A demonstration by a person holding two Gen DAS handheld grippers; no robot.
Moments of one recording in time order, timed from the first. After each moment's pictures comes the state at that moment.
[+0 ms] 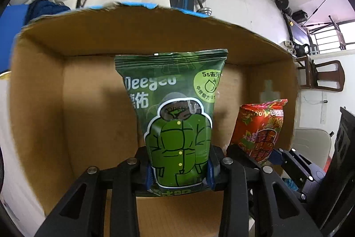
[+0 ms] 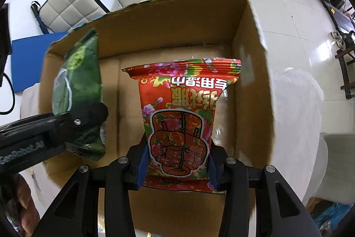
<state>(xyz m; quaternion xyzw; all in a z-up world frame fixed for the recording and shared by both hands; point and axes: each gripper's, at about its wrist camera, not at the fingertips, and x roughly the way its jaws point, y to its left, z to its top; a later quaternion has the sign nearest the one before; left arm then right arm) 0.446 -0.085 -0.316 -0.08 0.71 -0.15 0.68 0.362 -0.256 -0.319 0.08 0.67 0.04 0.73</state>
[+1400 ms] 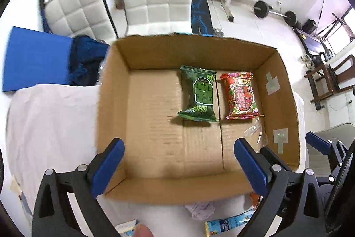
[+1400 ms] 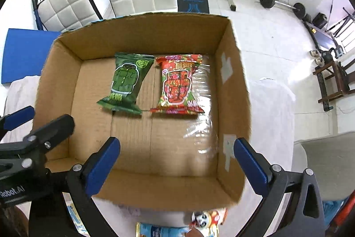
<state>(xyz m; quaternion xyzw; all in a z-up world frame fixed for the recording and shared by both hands) 0.323 -0.039 -0.213 0.01 0.59 -0.07 0.80 0.276 -0.227 -0.250 0.02 0.61 -0.01 0.79</state>
